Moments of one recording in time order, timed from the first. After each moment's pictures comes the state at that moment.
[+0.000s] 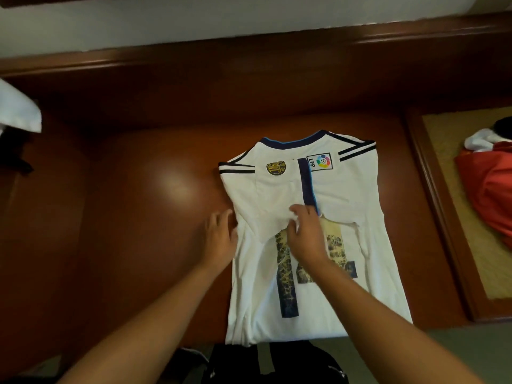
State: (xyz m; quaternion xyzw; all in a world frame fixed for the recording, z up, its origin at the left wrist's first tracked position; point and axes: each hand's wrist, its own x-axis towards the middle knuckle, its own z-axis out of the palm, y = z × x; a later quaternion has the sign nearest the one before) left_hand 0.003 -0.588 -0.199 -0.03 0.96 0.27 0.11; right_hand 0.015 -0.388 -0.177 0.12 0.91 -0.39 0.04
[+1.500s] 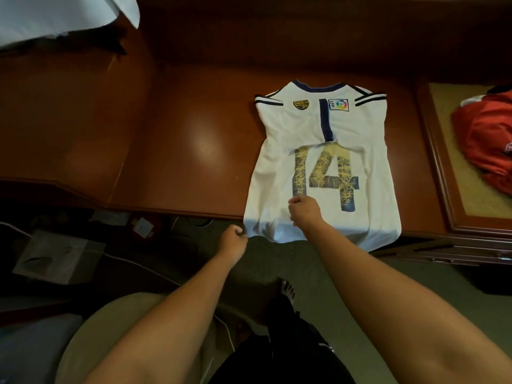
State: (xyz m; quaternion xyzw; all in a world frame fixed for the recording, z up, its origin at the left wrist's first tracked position) left_hand 0.273 -0.605 -0.203 -0.29 0.82 0.43 0.26; right_hand 0.200 -0.432 -0.181 0.23 0.82 -0.47 0.24
